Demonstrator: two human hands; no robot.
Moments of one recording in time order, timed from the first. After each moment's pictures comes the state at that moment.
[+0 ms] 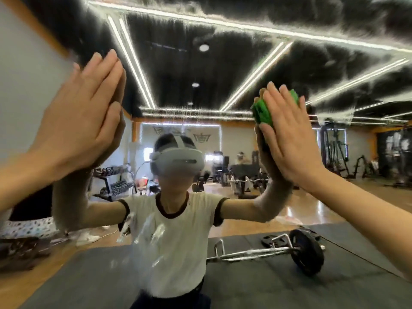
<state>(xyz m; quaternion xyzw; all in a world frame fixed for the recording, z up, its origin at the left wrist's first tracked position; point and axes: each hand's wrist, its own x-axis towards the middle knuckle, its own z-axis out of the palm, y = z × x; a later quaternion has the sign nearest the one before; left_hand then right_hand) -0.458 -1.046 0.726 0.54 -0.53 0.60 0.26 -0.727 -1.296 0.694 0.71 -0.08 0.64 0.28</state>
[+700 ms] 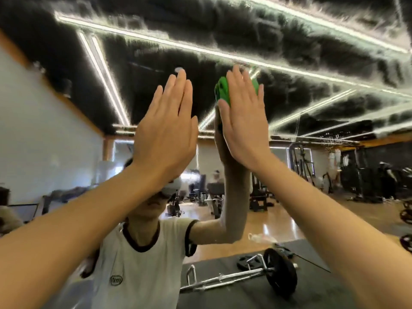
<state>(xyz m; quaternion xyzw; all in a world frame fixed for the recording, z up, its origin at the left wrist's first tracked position) -0.608 -1.197 0.730 0.53 -0.46 0.65 0.29 -0.728 -1.309 0.752 0.67 -0.15 0.69 0.24</state>
